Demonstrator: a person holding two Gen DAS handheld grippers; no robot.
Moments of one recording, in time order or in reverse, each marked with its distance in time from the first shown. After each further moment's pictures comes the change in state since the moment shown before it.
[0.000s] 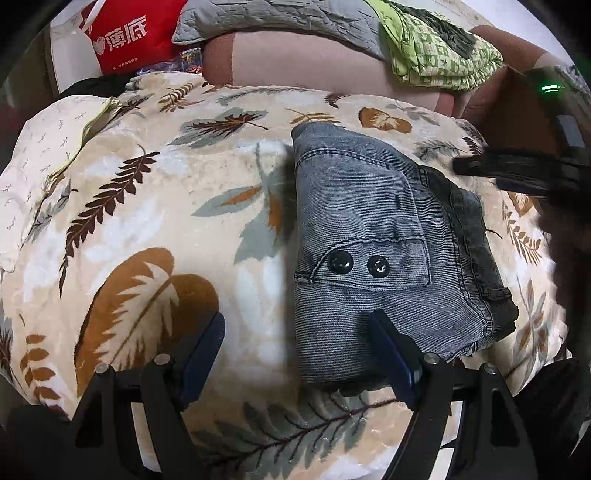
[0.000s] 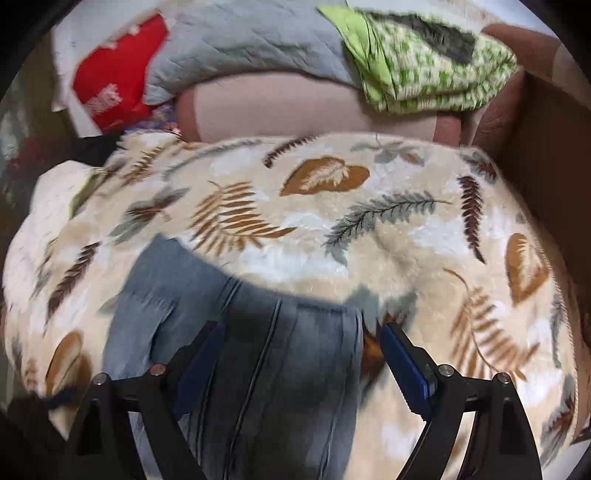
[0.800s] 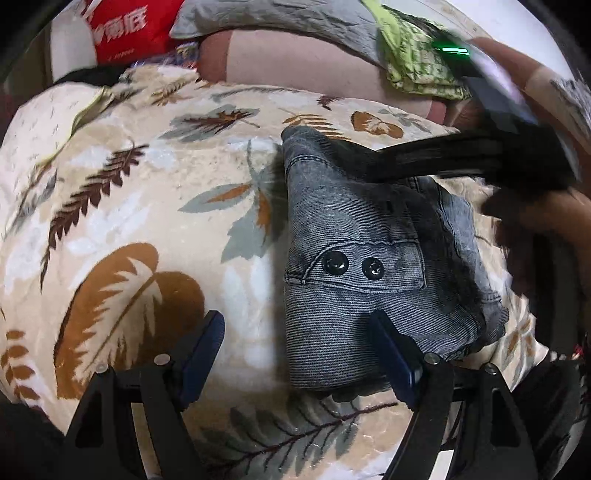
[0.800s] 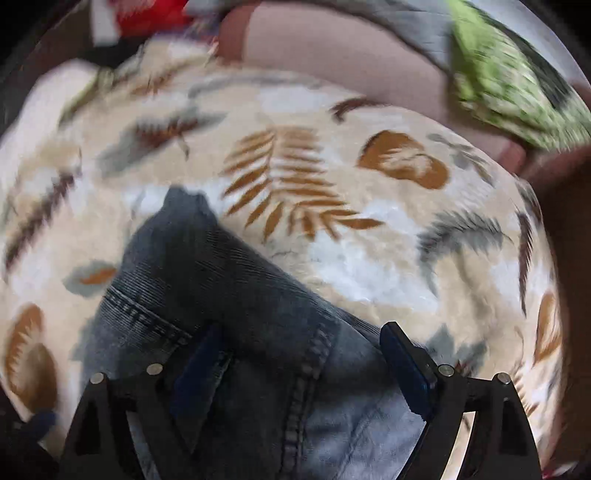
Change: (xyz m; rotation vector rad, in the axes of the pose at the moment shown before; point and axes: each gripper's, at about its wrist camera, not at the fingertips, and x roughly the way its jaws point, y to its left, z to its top) left arm 0.006 0.007 -0.001 -0.046 -0.001 -0.083; right arm 0.031 0.080 0.014 -0.203 0.095 -0.035
